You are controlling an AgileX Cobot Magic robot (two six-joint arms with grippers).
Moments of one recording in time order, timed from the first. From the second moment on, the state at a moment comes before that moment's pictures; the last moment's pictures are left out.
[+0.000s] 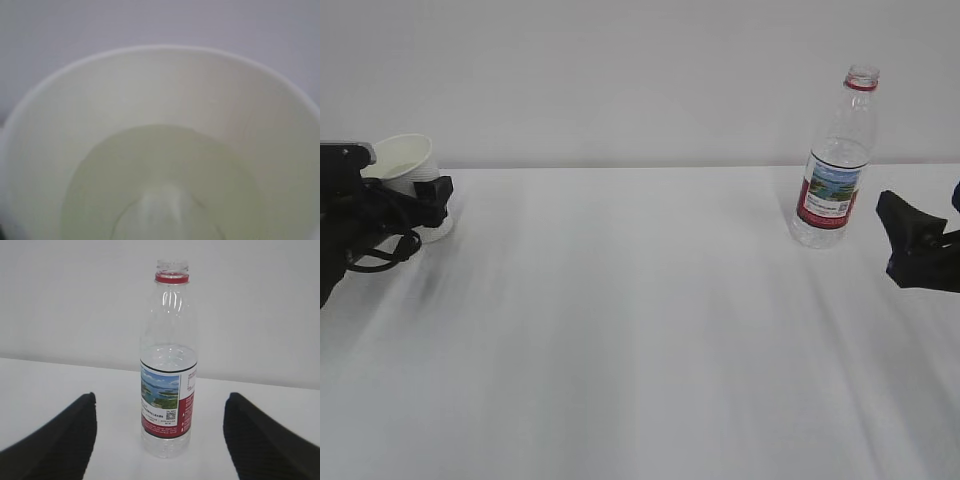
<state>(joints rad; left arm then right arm) -0.04 2.22 -0.95 0.14 -0.99 -0.16 0.13 1.57 -0.24 0.02 -1.14 -0.06</state>
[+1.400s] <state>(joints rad) -0.04 2.23 -0.94 0.18 -0.93 -0.12 0.13 1.57 -0.24 -0.02 -1.14 -0.02</state>
